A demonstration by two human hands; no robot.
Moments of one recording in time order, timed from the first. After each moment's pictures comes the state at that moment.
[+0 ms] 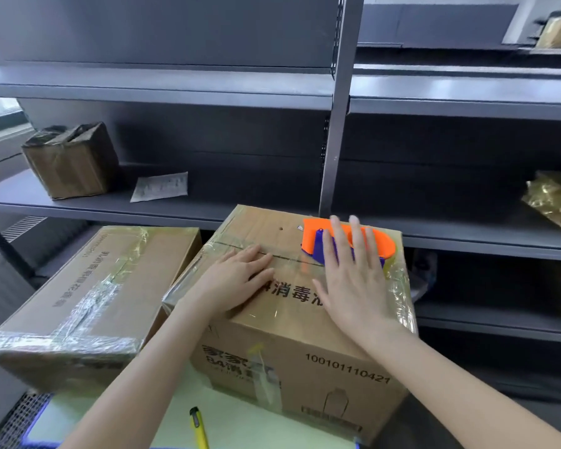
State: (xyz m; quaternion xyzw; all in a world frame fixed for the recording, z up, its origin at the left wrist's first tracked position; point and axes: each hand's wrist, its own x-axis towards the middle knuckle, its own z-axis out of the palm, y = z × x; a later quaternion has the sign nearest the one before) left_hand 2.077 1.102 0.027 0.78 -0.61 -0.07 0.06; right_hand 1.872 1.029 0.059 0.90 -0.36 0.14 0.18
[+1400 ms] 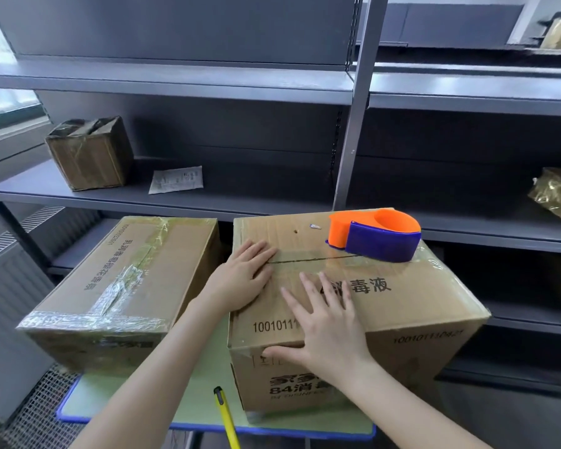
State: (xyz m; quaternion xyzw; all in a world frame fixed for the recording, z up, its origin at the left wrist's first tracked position) left_hand 2.082 1.150 0.018 0.79 -0.57 -0.11 0.18; right_hand 1.888 1.123 0.024 0.95 -0.30 0.03 0.02
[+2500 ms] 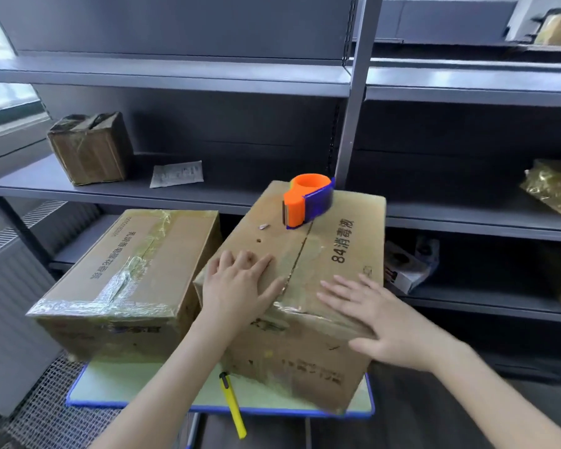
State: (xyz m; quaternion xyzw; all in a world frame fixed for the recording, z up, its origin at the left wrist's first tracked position) left_hand 2.042 1.197 0.018 0.84 -0.53 0.09 0.08; right_hand 1.808 1.085 0.040 0.99 -0.15 -0.02 -0.06
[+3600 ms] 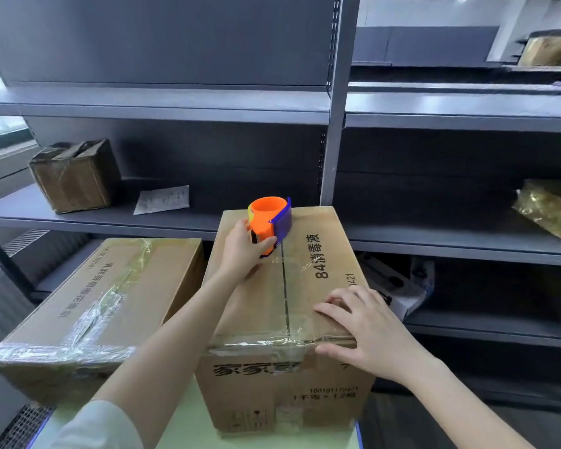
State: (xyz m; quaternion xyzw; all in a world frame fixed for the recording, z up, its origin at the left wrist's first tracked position) left_hand 2.079 1.054 0.049 0.81 -0.39 -0.11 0.43; right_hand 1.820 1.035 0.034 0.97 -0.21 0.09 -0.03
